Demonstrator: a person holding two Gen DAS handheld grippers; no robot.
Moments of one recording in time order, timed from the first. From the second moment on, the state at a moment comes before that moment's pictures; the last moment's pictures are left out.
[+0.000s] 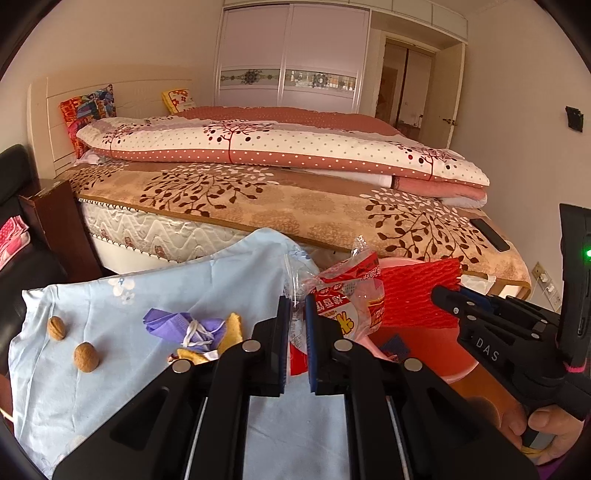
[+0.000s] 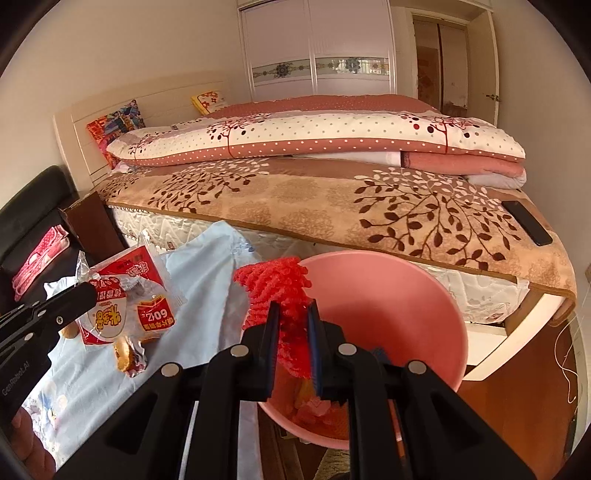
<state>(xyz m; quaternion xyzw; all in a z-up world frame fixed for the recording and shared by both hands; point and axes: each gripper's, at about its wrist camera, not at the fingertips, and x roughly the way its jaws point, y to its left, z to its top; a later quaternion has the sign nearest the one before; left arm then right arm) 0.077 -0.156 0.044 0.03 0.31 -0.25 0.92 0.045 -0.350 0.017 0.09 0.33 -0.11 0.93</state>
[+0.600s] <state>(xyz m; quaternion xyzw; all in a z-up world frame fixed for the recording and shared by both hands) 0.078 -0.244 0.020 0.09 0.32 -0.30 0.89 0.036 -0.405 -0.011 0.11 0.36 -0.18 0.91</state>
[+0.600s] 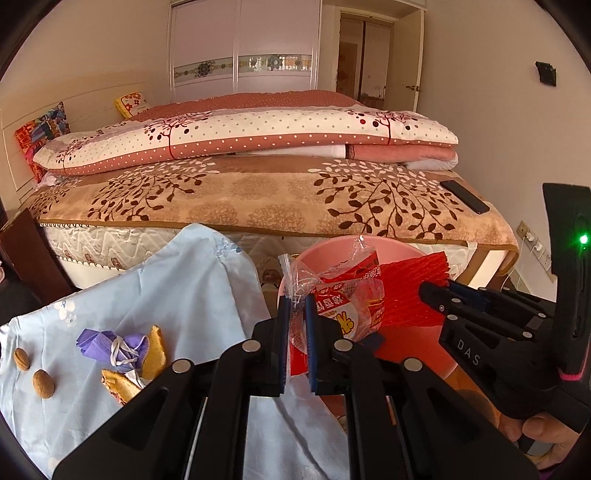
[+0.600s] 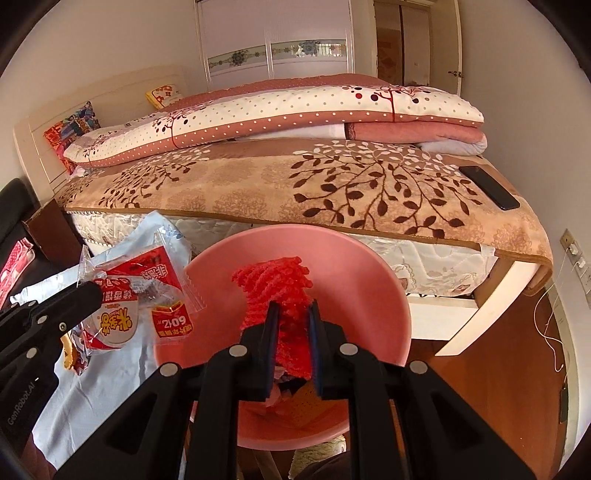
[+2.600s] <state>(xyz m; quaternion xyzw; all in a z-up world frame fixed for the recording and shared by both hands) 0.076 -0.196 0.038 0.04 0.31 -0.28 0.91 0.026 -0.380 0.004 0.10 0.31 -0.16 0.93</state>
